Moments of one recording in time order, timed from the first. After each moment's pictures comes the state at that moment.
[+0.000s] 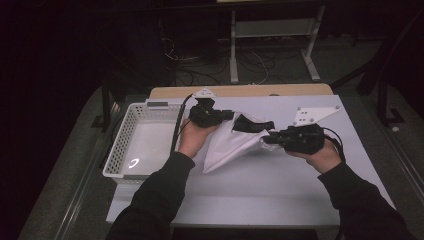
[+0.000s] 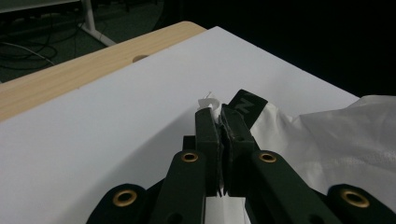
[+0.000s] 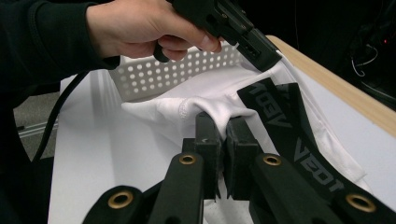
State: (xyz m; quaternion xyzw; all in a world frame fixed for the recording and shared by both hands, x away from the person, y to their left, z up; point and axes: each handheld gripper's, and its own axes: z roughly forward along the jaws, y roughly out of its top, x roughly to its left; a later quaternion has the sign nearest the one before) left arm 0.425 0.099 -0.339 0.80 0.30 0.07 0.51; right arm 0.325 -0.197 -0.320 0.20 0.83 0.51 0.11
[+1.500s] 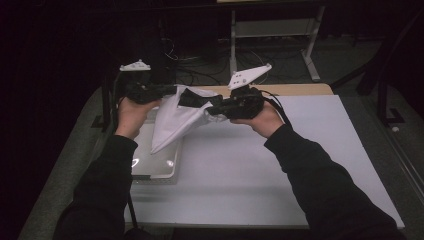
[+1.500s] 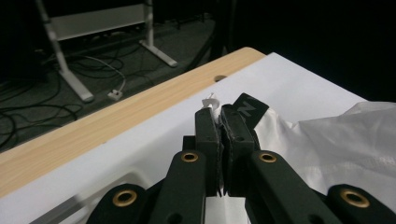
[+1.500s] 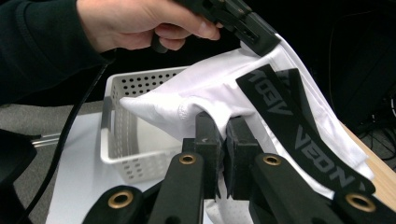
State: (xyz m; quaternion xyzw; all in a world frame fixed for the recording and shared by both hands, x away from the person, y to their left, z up) left arm 0.440 0.253 -0.265 0.78 0.35 0.14 0.50; right arm 0.386 -0.063 -0.258 0.14 0.84 0.52 0.08
